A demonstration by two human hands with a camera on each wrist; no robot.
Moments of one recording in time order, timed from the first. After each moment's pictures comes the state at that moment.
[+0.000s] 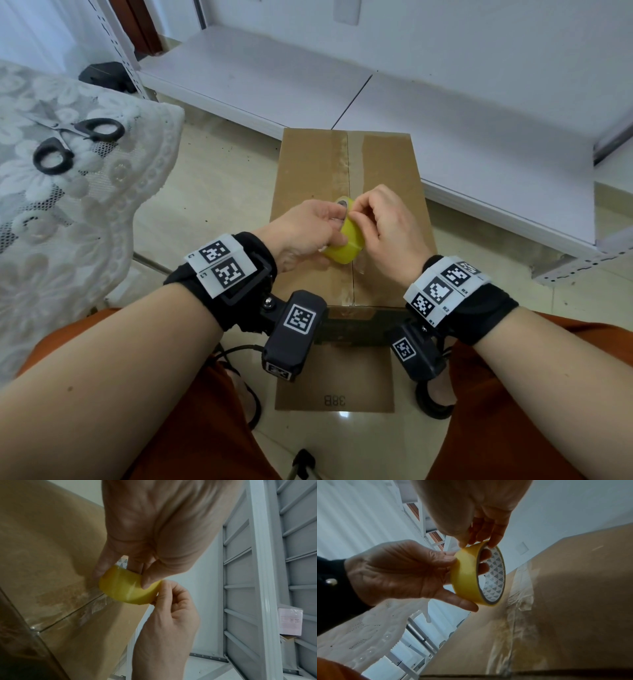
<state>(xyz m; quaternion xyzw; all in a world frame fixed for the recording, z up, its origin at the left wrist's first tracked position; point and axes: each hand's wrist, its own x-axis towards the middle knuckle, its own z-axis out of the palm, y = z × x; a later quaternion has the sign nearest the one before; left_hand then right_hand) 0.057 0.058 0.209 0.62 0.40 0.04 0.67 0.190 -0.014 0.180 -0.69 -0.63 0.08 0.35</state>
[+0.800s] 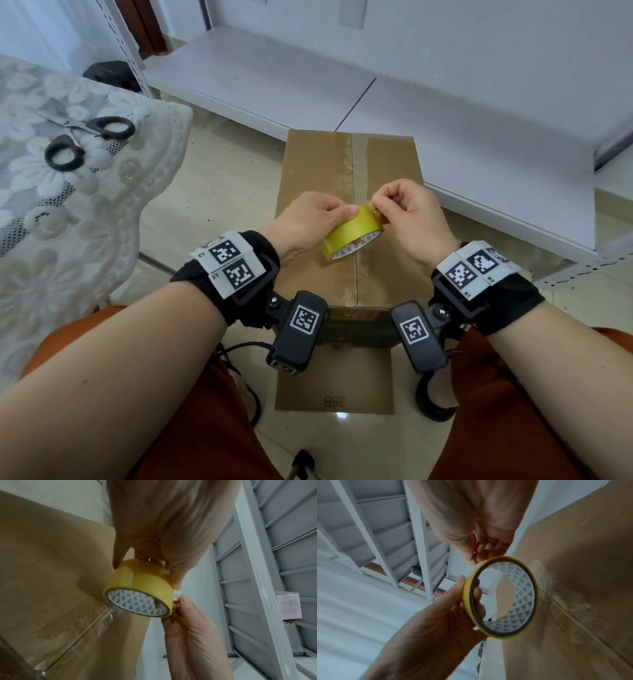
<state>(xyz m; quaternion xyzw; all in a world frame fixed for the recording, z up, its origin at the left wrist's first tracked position) 0.055 0.065 0.208 0.69 0.42 0.12 0.57 0.204 -0.008 0.196 -0.70 -0.45 0.27 0.47</state>
